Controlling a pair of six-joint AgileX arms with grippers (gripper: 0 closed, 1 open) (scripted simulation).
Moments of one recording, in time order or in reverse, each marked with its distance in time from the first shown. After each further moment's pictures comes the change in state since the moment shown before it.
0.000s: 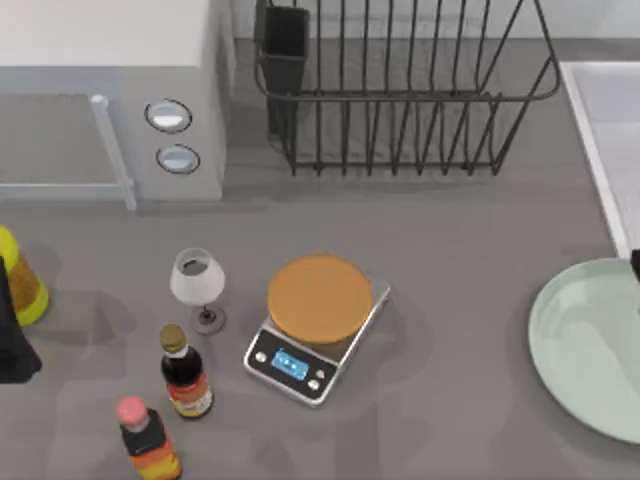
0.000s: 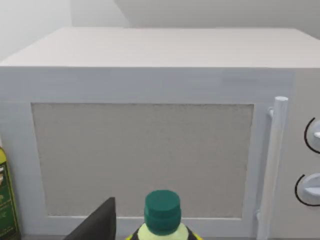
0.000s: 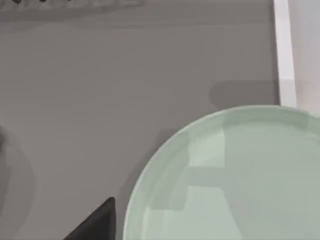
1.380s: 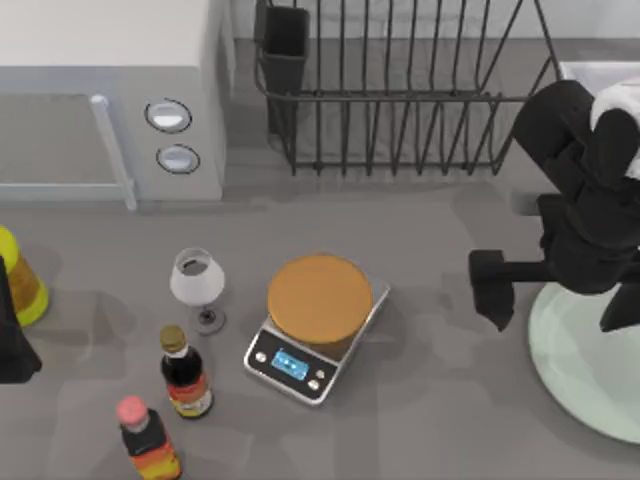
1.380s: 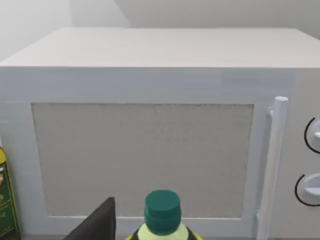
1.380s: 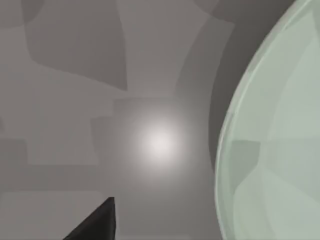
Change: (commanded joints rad) left arm 0.000 0.000 0.000 0.000 0.000 0.000; right arm 0.202 0.951 0.541 -0.407 0.000 0.212
